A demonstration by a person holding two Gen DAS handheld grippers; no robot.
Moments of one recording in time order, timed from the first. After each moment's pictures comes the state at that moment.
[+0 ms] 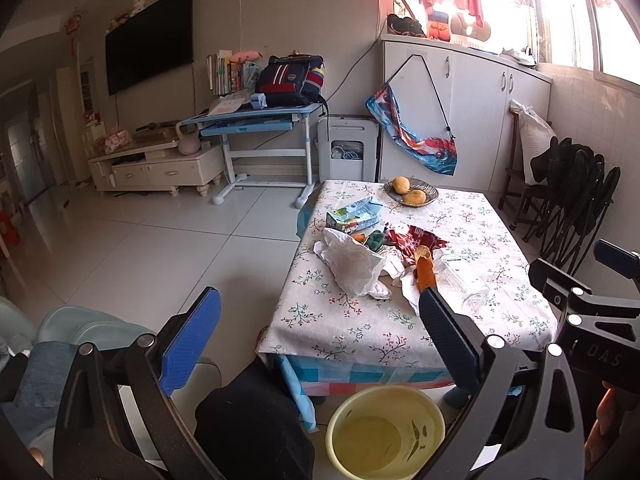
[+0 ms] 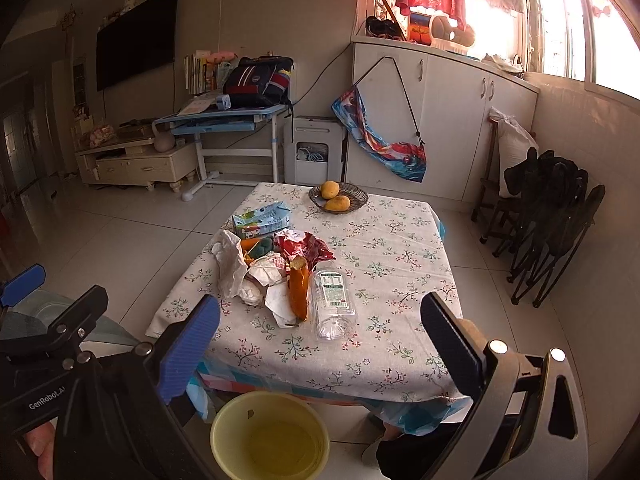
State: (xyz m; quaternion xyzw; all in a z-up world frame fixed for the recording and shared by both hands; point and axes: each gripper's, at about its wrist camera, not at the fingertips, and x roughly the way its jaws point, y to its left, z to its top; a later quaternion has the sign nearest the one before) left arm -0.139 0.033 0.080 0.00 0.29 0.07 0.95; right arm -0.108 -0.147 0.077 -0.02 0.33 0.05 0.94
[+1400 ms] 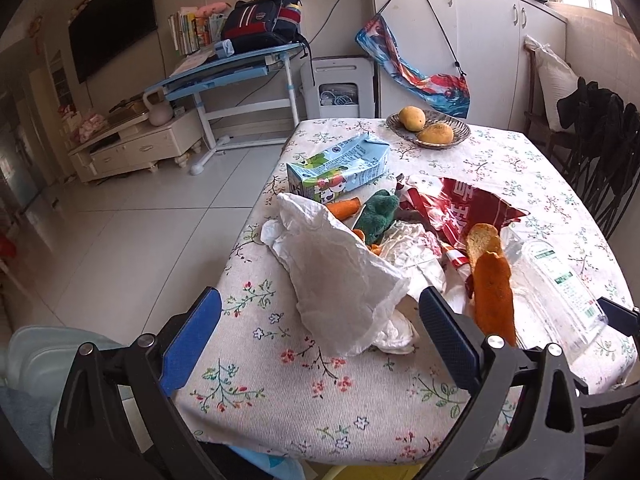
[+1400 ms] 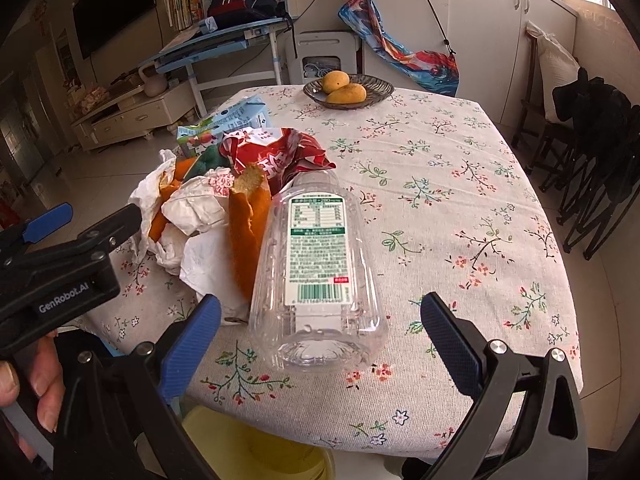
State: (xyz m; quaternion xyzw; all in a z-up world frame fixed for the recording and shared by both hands) left arm 0.068 -0.003 -0.062 0.04 0.37 0.07 0.92; right arm 0.018 -0.178 -0.056 -0.01 0.43 0.08 0.90
